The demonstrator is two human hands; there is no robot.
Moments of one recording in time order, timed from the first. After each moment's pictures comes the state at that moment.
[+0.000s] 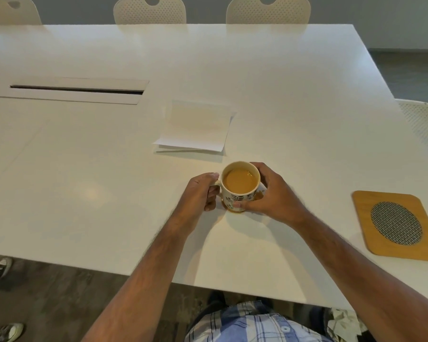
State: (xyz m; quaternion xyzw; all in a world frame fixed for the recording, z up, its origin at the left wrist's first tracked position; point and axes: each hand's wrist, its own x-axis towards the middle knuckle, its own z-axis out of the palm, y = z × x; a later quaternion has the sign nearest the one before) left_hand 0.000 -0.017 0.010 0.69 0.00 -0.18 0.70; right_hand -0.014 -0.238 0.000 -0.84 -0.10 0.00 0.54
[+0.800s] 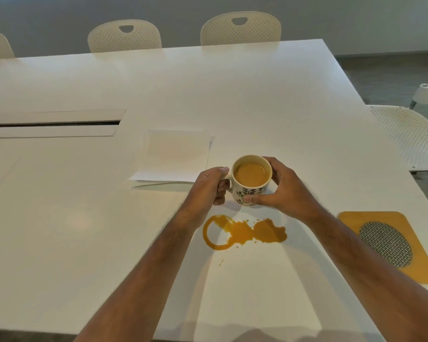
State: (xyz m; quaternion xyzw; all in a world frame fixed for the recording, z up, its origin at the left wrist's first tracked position) left_hand 0.078 -0.088 0.043 0.70 -0.09 -0.21 0.68; right_hand 0.038 -0.310 0.031 -0.83 -0.07 -0.03 0.55
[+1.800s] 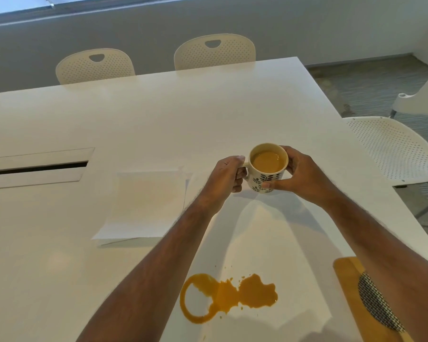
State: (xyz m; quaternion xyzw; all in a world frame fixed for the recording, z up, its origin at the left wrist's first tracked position) left_hand 0.206 -0.214 0.056 0.70 -0.14 -0.23 0.66; right_hand 0.149 -0.437 0.040 -0.82 -0.06 -0.07 0.56
